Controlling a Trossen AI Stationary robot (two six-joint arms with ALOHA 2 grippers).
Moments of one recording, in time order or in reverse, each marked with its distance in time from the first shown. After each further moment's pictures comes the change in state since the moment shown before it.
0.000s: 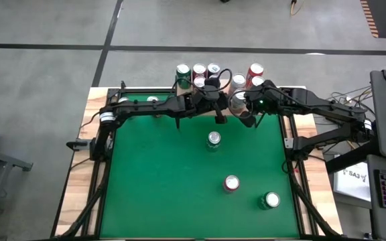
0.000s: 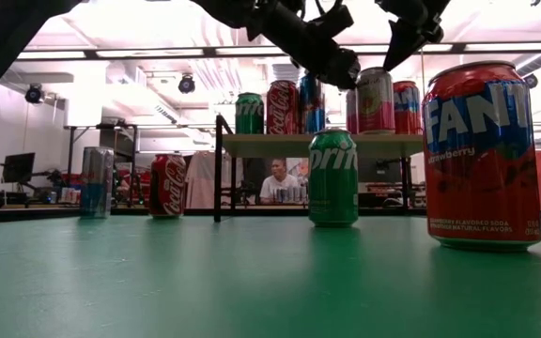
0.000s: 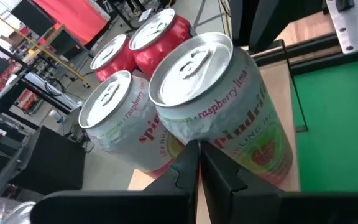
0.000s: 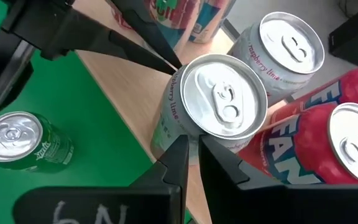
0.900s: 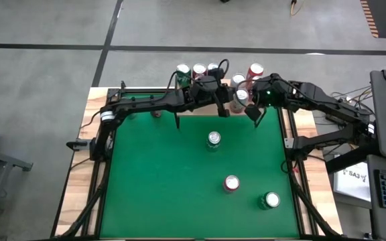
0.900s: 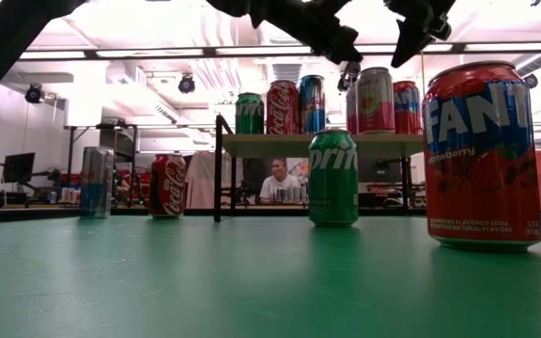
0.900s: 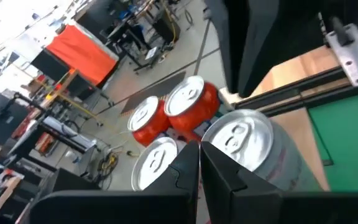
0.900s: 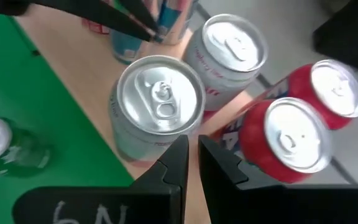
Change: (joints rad) left arm 0.028 0.011 0.114 0.032 0.084 0.149; right arm -0.103 -0.040 0.029 -0.032 -0.022 -0.070
